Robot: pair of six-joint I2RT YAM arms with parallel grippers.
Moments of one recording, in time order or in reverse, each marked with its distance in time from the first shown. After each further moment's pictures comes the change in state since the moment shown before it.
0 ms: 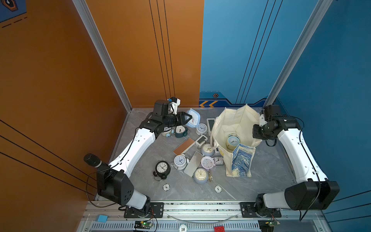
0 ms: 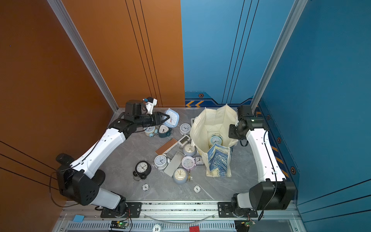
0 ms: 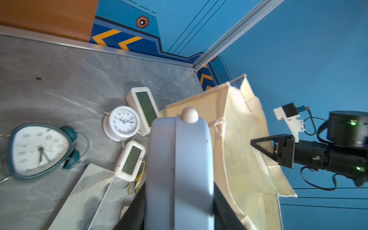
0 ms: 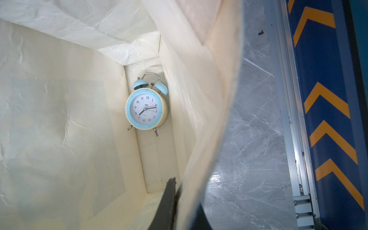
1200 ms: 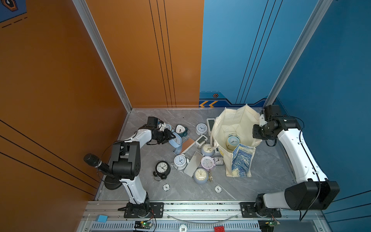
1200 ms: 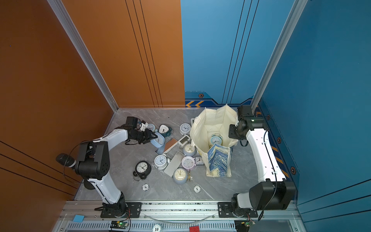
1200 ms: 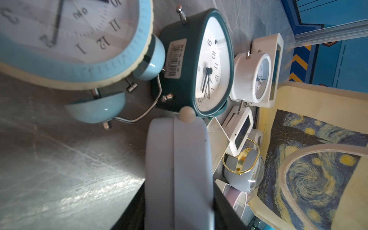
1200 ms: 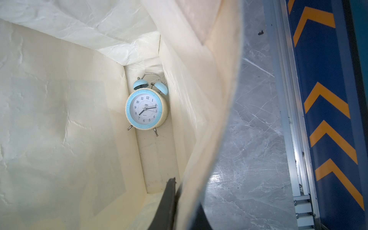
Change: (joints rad) left arm 0.322 0.316 -0.238 -0.080 0.101 0.116; right arm 0.000 0.000 0.000 0.000 0.000 0.000
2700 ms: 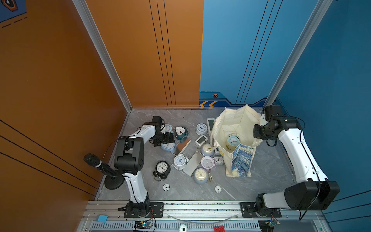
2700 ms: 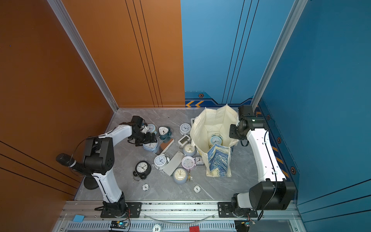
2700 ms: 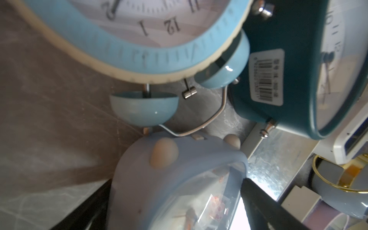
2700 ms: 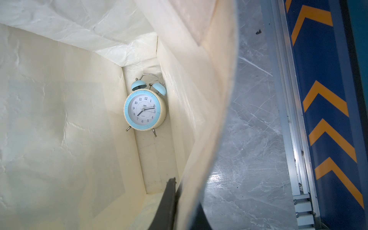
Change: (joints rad) left arm -0.026 0.101 0.127 -0.255 -0.311 0.210; right arm -0.012 0.000 0.000 0.000 -0.003 0.000
